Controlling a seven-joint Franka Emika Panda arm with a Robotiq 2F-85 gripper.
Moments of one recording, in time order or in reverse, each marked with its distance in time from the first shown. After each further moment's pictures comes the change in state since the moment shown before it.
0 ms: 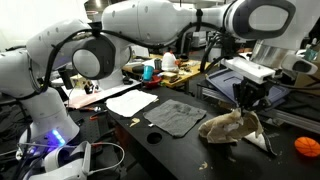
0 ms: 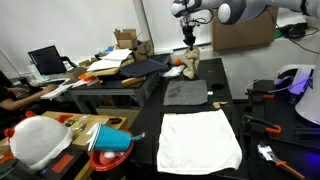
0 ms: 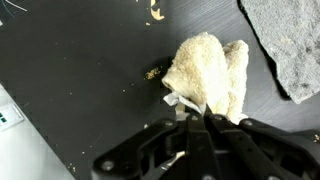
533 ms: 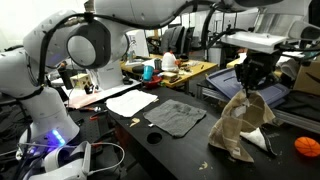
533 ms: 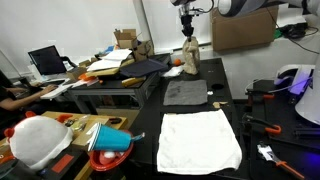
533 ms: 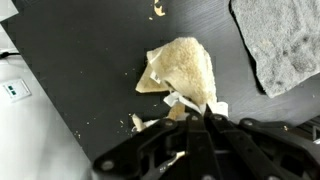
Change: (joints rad) arm 0.003 -0.091 0.003 0.000 0.001 -0.041 -0.079
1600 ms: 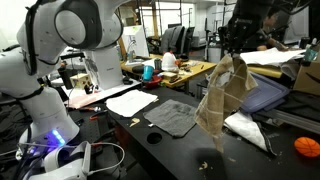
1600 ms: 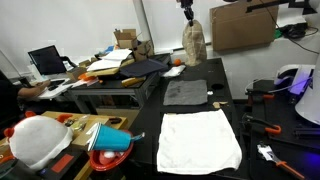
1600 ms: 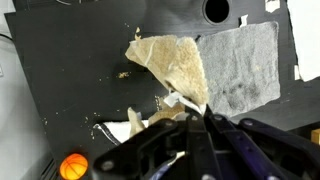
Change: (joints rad) arm 0.005 -0.159 0.020 -0.002 0.004 -0.246 -0.235
